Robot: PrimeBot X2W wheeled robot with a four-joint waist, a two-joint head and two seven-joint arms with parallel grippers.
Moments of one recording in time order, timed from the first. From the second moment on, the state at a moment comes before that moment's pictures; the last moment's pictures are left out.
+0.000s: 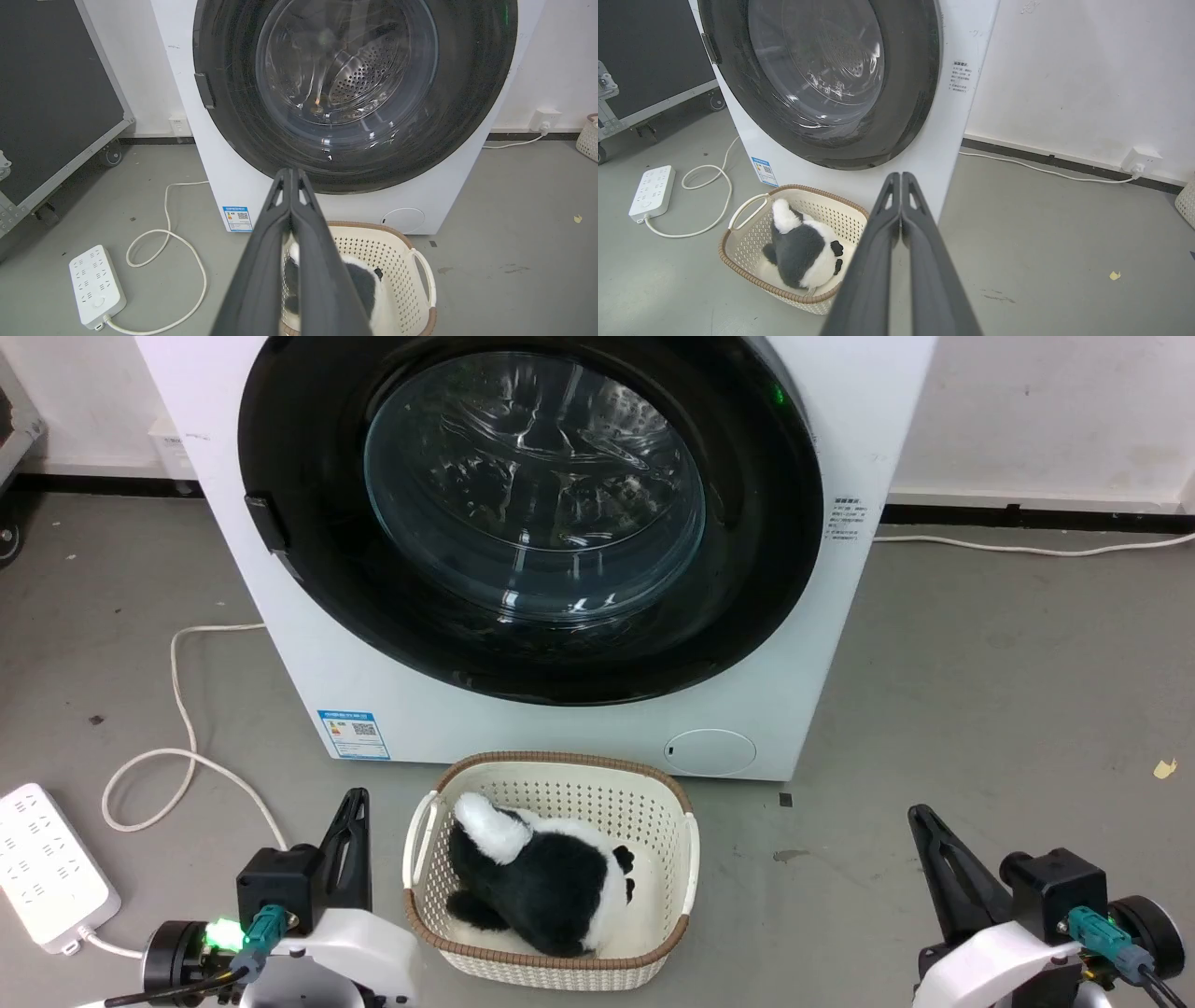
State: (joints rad) left arm -0.02 0.05 0.00 0.00 -0.01 0.00 0.00; right arm 0.01 -0.06 0.00 0.00 0.01 0.13 0.00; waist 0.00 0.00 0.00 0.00
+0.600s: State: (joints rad) left arm -0.02 0.05 0.00 0.00 -0.01 0.00 0.00; right arm 0.01 -0.06 0.00 0.00 0.01 0.13 0.00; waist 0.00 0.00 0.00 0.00
